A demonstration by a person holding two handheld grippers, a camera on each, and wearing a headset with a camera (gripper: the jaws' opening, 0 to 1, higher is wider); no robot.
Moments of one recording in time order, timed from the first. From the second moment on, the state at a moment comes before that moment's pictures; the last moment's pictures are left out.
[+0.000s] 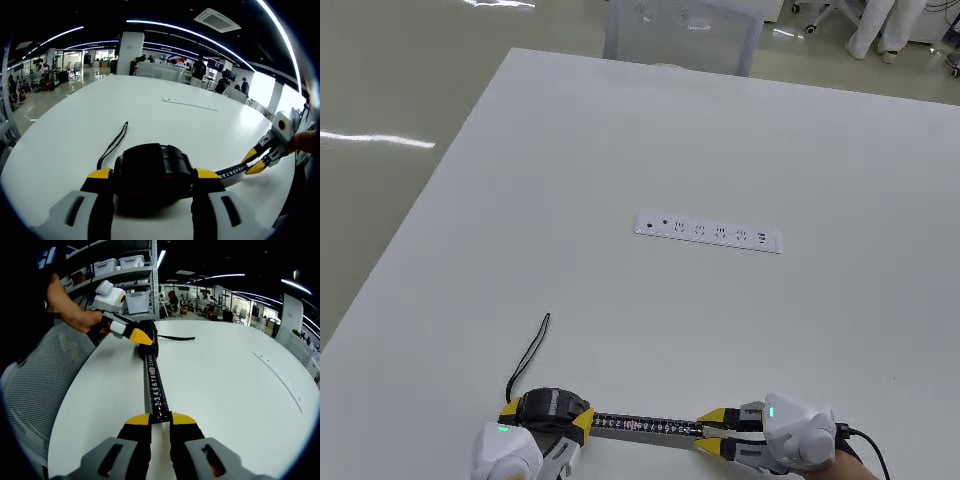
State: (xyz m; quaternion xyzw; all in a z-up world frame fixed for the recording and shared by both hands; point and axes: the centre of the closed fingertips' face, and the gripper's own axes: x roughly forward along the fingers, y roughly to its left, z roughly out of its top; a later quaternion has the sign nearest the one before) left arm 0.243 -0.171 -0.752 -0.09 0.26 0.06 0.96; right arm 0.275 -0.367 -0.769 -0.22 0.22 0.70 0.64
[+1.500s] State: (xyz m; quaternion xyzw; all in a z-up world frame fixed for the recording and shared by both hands) left arm 0.243 -0.170 -0.751 -0.10 0.26 0.06 0.96; right arm 0.268 -0.340 -0.767 -0.21 0.21 0.71 0.64
